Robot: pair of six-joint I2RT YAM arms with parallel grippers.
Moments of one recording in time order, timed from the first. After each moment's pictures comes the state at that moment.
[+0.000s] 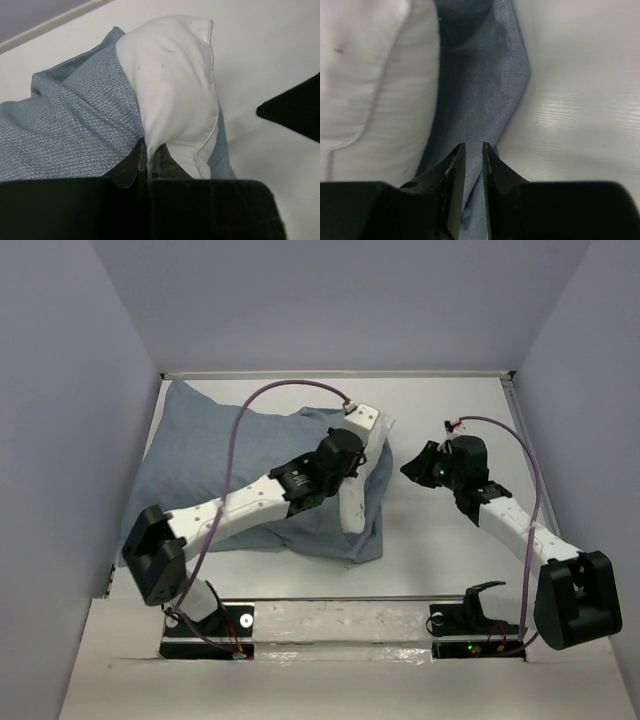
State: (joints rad) left arm -1.00 1.61 1.29 -0.15 -0.54 -0.11; right arm 0.21 1.18 0.67 0.03 -0.27 0.55
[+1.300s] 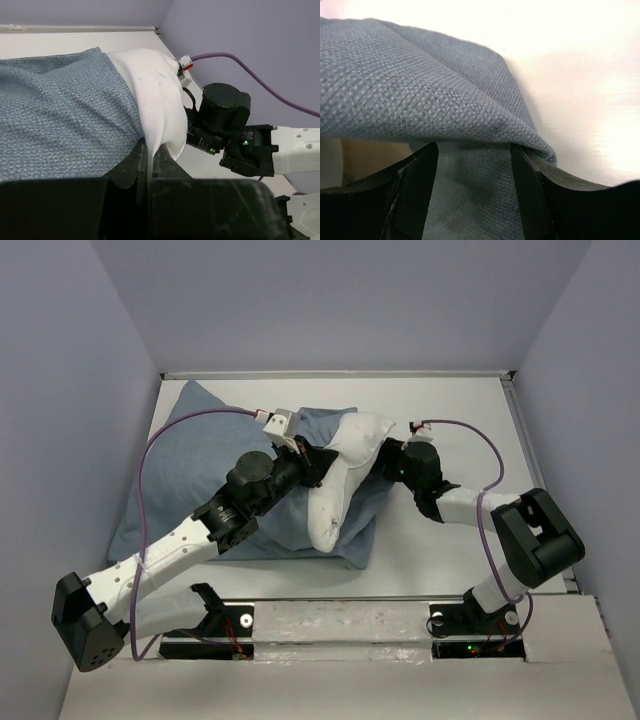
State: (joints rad) left arm -0.85 1.04 0.84 0.16 -0.12 -0.48; right arm 0.46 1.60 0.70 0.51 0.12 0.59
